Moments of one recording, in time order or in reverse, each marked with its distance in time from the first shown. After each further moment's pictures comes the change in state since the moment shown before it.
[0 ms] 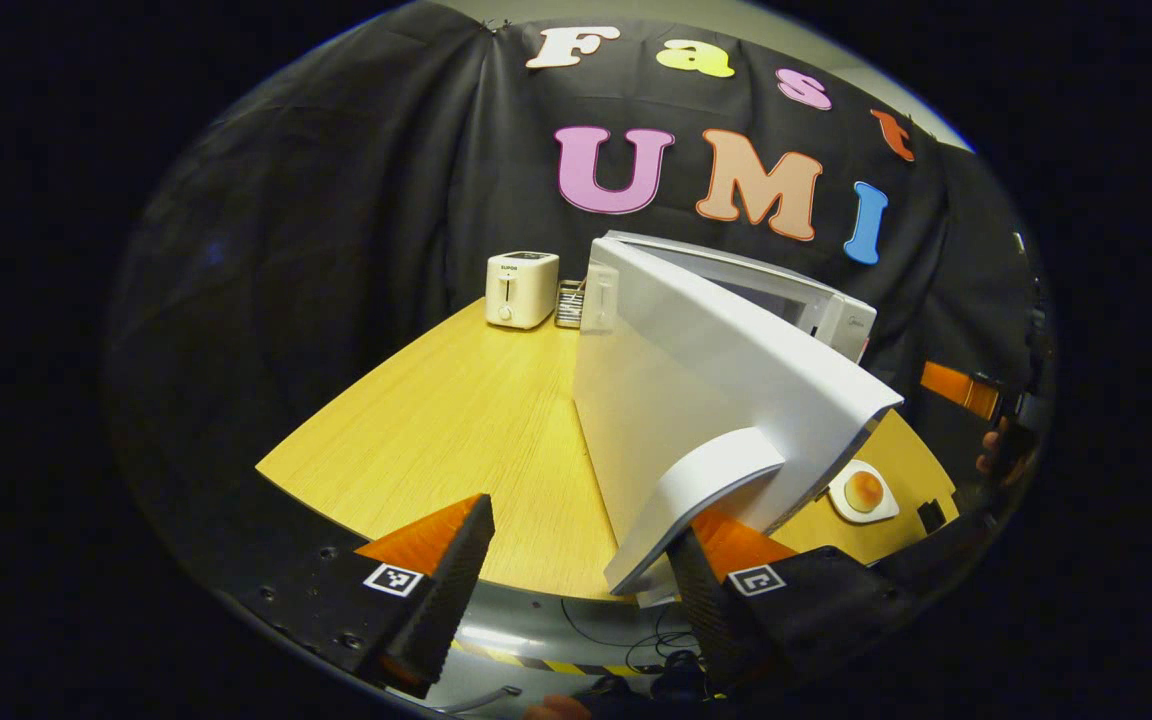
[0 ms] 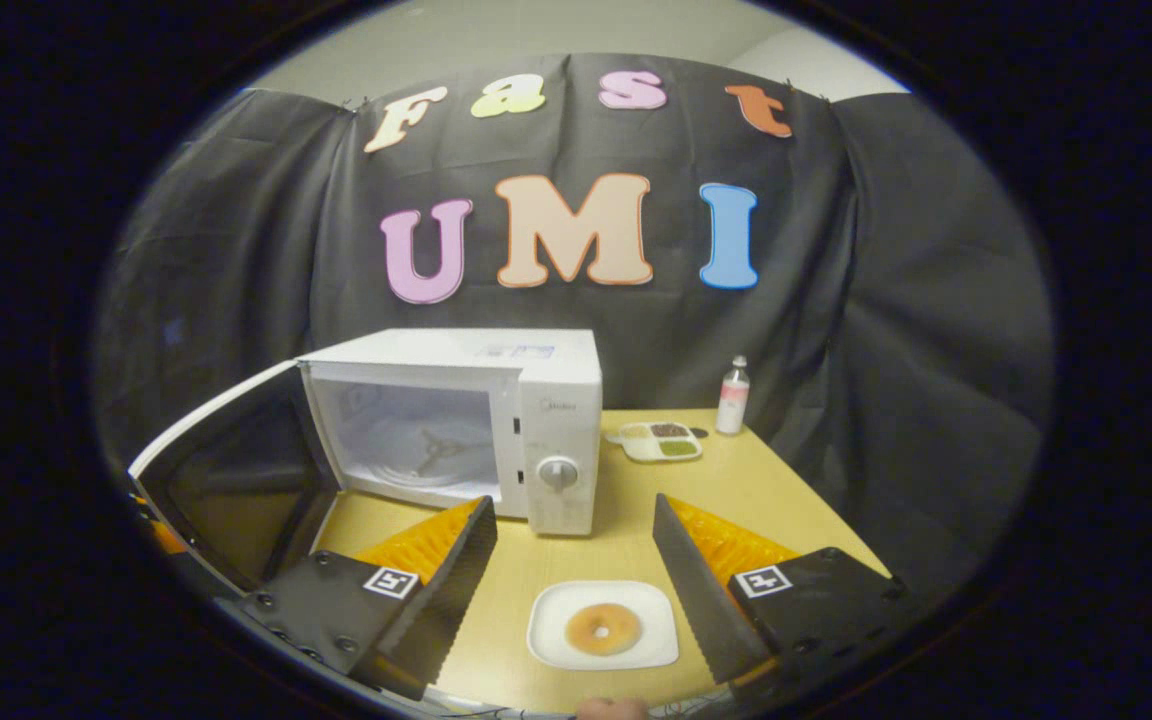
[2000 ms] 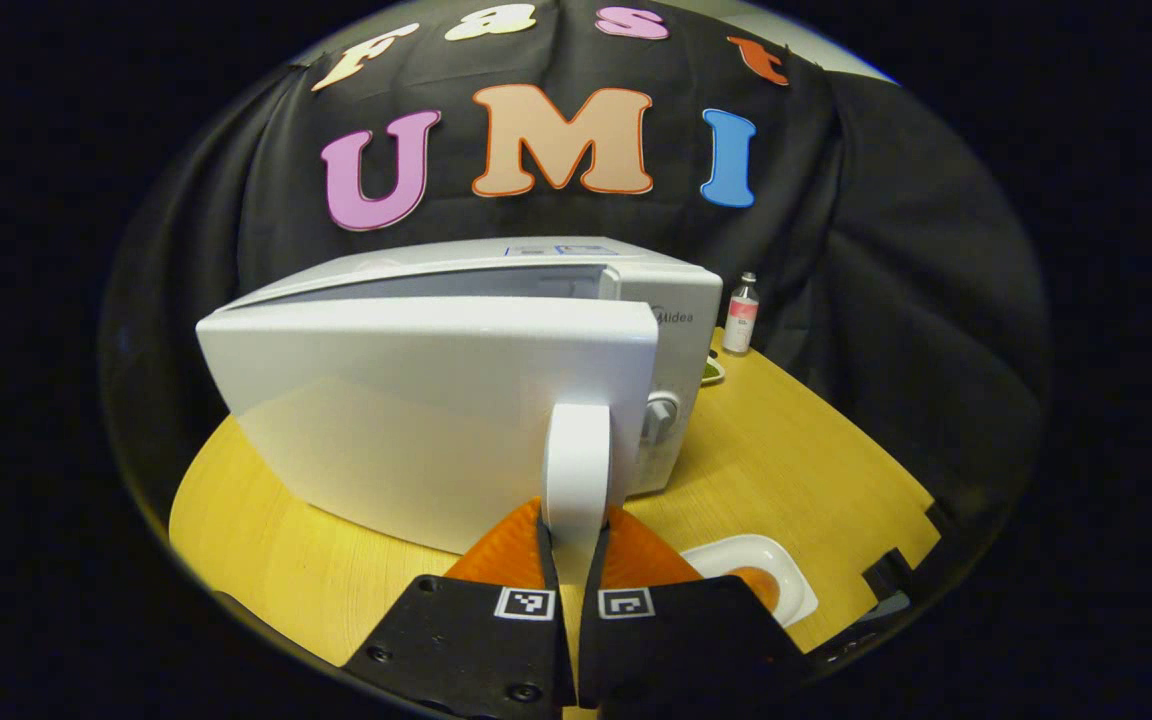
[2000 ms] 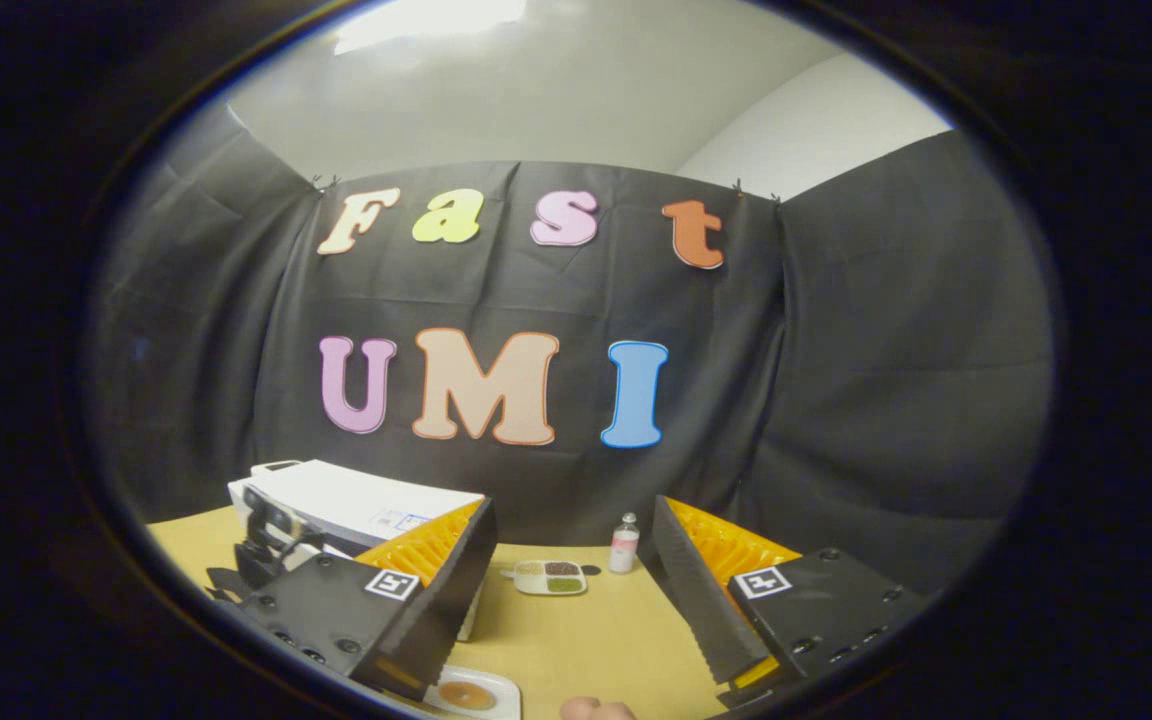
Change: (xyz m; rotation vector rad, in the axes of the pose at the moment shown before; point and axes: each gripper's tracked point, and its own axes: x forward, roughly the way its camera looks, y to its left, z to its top) left arm 0.135 -0.280 0.043 0.175 0.031 -0.270; right arm -0.081 -0.136 0.223 -0.035 -0.397 -0.128
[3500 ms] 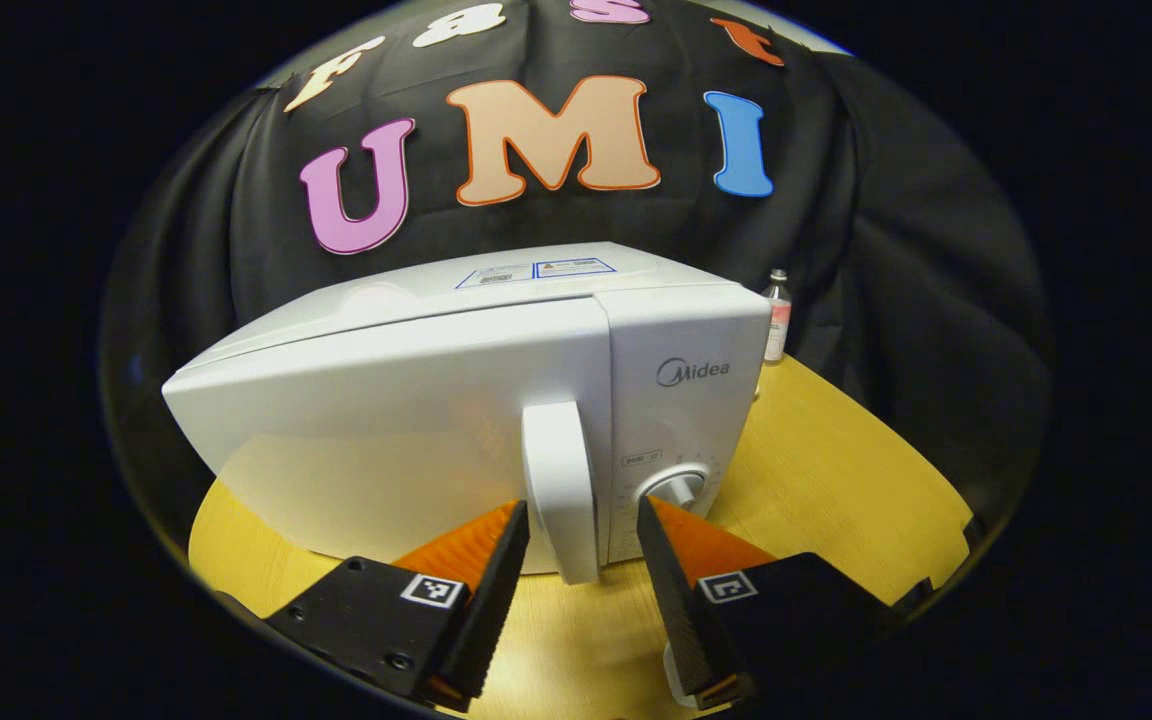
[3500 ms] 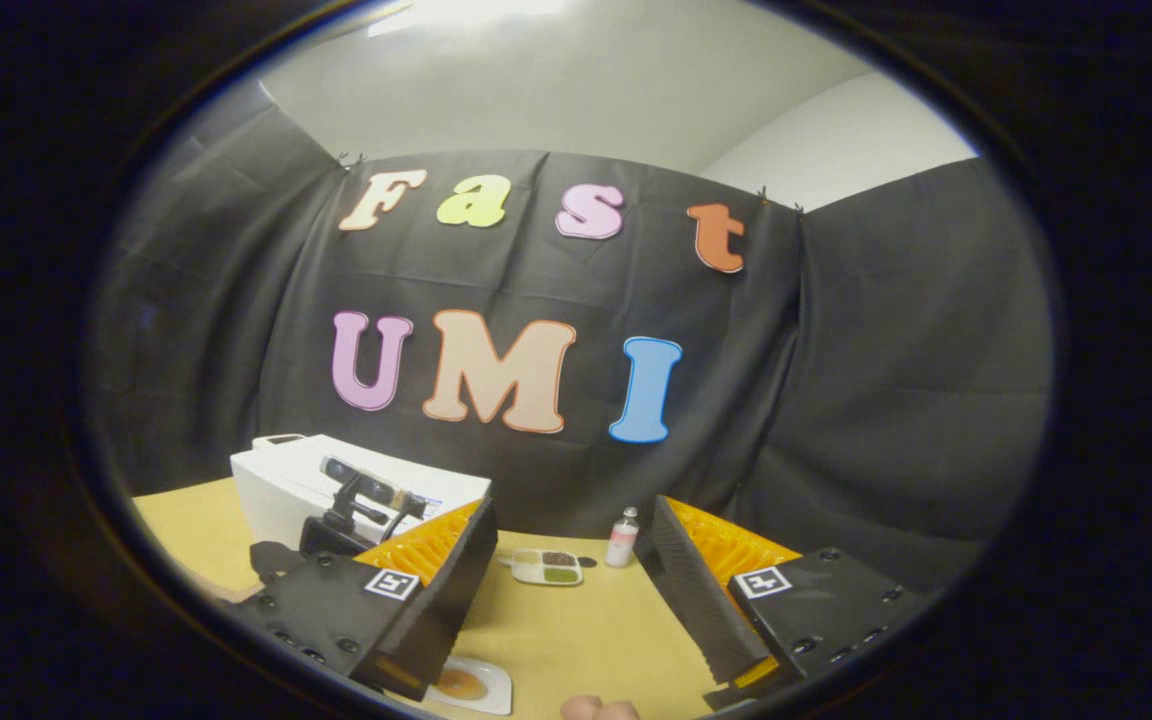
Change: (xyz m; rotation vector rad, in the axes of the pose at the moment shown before) left arm 0.091 -0.011 0.043 0.113 -0.010 0.077; right arm -0.011 0.013 -0.004 -0.080 0.009 0.004
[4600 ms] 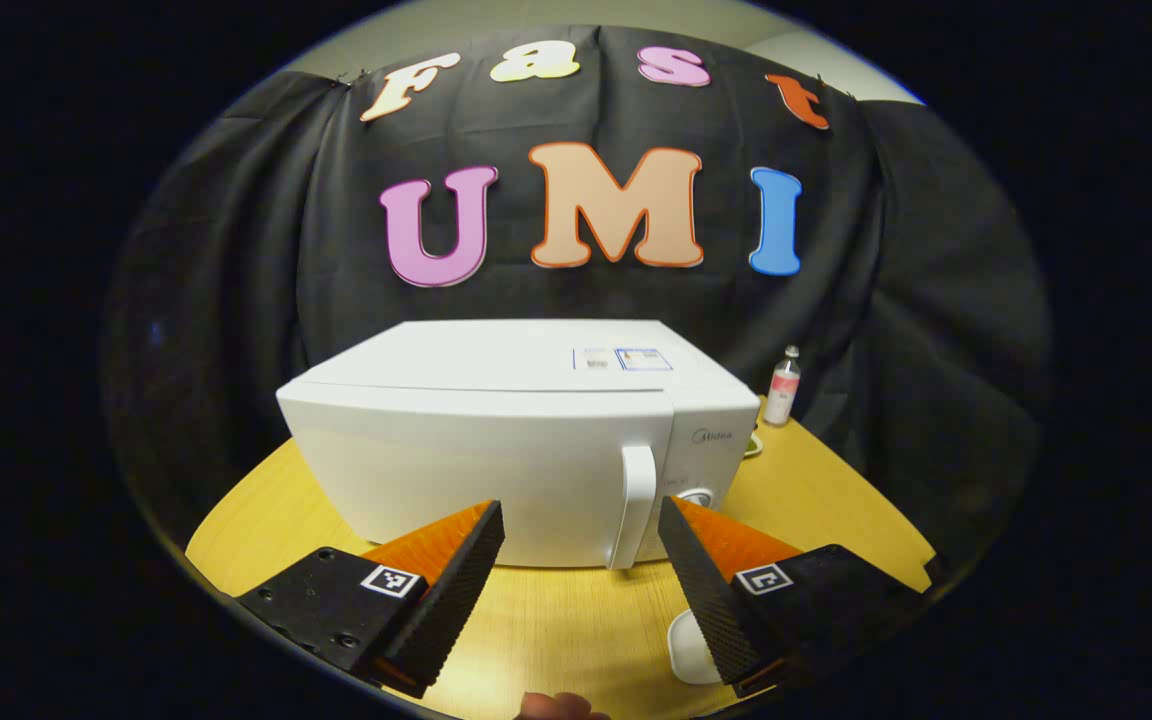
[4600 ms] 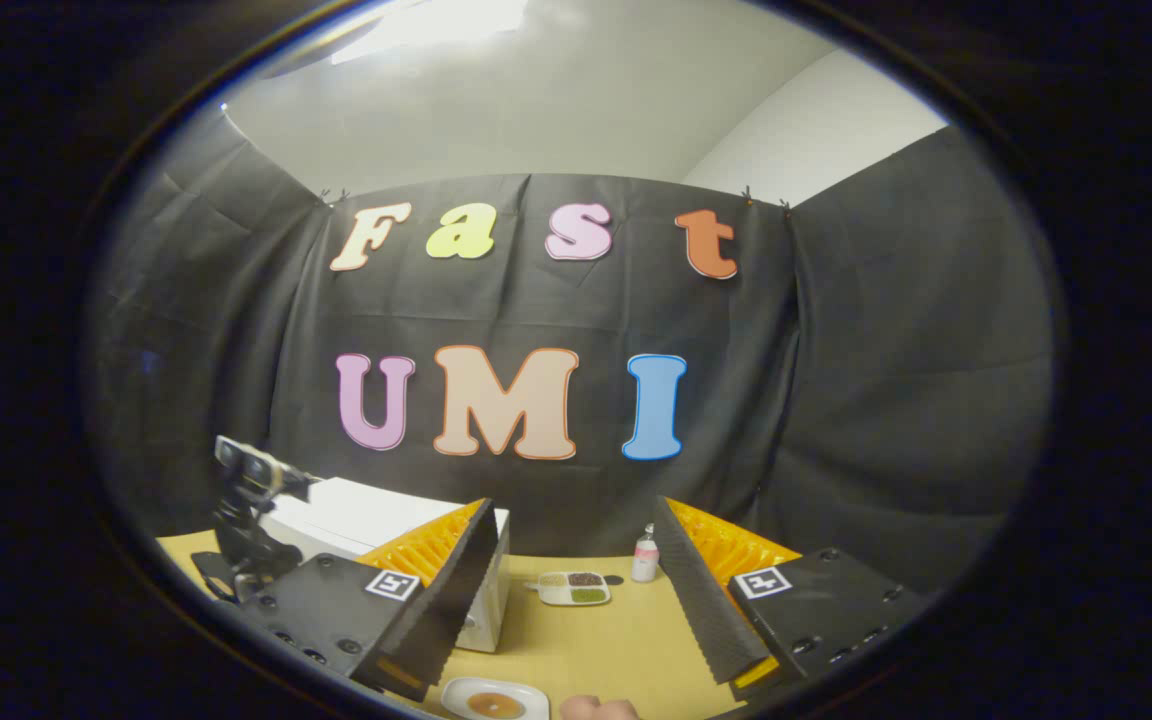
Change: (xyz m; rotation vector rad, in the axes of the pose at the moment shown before) left arm -0.084 0.039 0.026 -0.111 -0.111 0.064; right arm 0.008 0.009 0.022 0.104 -0.054 0.024
